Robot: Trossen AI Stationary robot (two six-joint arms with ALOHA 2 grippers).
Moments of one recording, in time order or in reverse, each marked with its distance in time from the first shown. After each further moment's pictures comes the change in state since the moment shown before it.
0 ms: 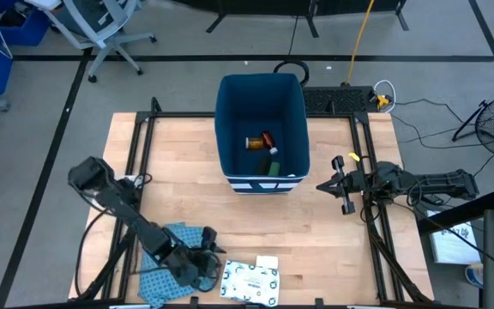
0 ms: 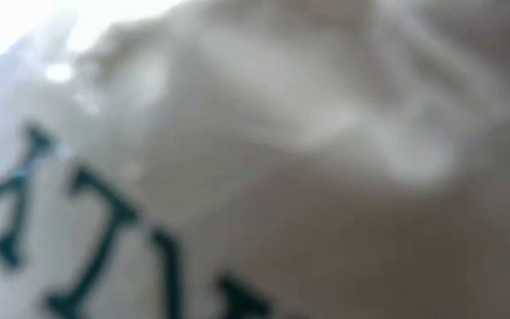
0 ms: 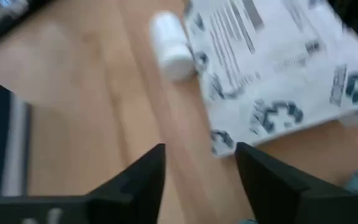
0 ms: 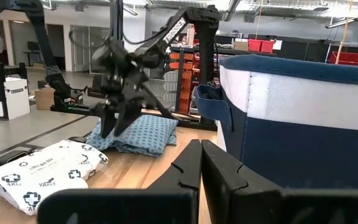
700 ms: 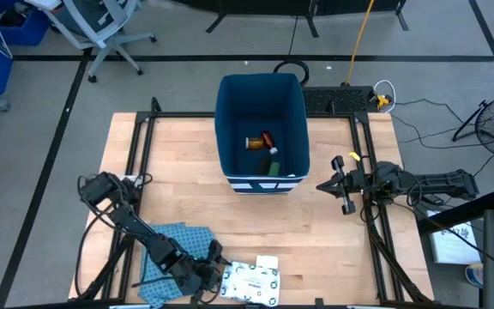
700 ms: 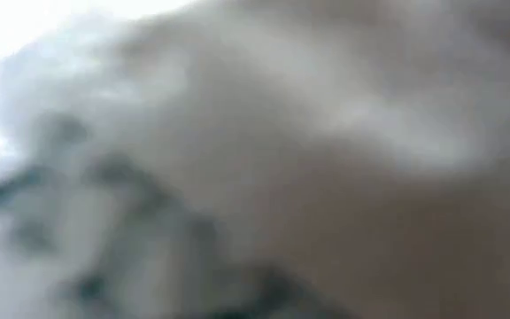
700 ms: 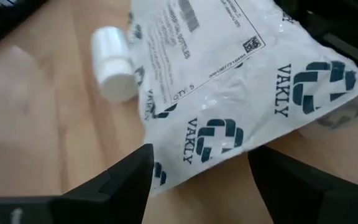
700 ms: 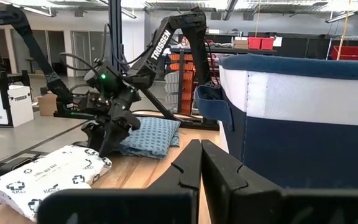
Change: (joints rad) left arm -0.041 0.189 0.000 0.271 0.020 0.102; right arm 0.000 0.000 0.000 0.004 0.002 0.042
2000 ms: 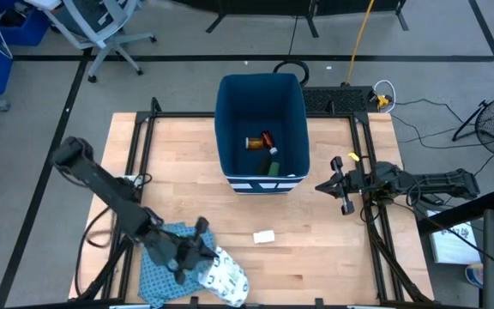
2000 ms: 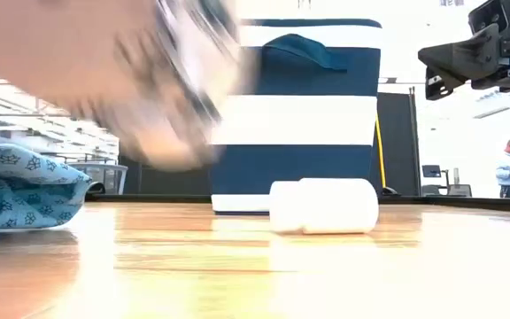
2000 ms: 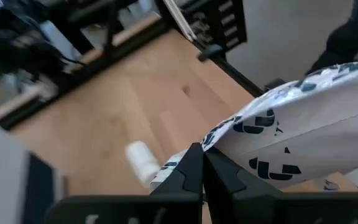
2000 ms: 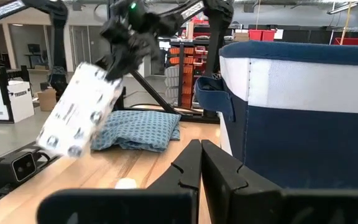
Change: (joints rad) left arm 0.068 -0.495 -0.001 -0.270 0.088 0.087; right arm 0.000 0.024 0.000 -0.007 0.001 0.005
